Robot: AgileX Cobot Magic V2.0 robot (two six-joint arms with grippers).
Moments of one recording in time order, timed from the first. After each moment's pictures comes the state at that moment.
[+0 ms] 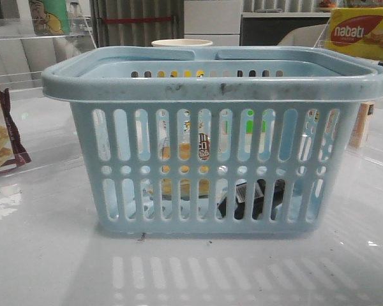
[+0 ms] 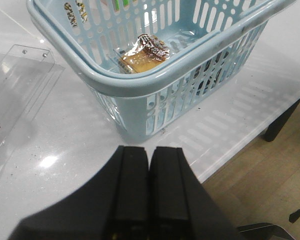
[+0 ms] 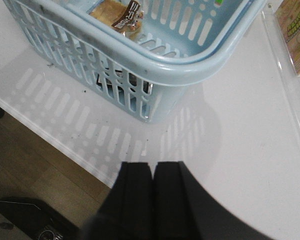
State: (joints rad) left arm -0.64 0.65 -0.70 -0.06 0.72 0.13; right arm 0.51 0.58 -0.67 -0.04 0.82 -0.03
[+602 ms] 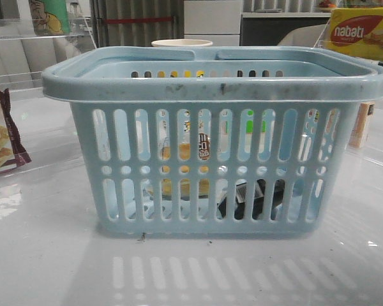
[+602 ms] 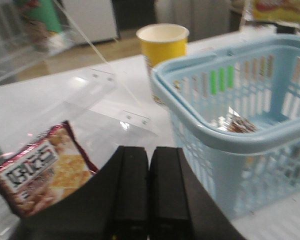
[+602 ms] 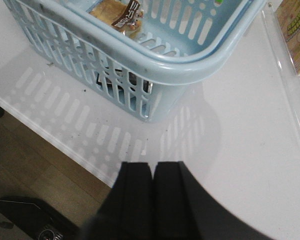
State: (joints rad) left arm -0.35 0.33 -0.44 -0.04 0.37 0.13; right arm 0.51 0.58 -0.67 -0.04 0.82 -0.03
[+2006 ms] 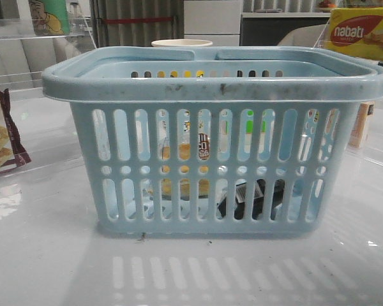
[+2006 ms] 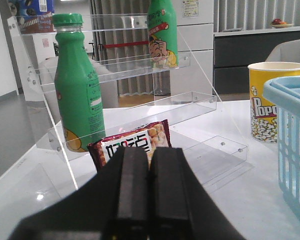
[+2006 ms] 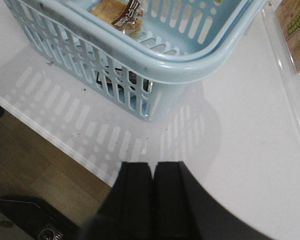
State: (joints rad) left arm -0.04 -0.01 0.01 -0.06 0.01 0.13; right arm 0.51 0.58 -0.67 -0.04 0.83 -0.03
